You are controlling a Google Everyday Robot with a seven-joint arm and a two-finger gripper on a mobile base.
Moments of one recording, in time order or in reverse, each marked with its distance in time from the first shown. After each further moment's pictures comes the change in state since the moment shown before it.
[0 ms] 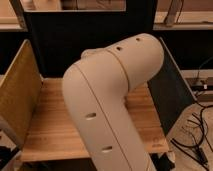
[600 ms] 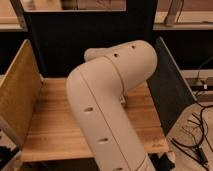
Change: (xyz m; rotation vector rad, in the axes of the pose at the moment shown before) arm -0.012 -0.022 0.007 -0.043 0.004 0.026
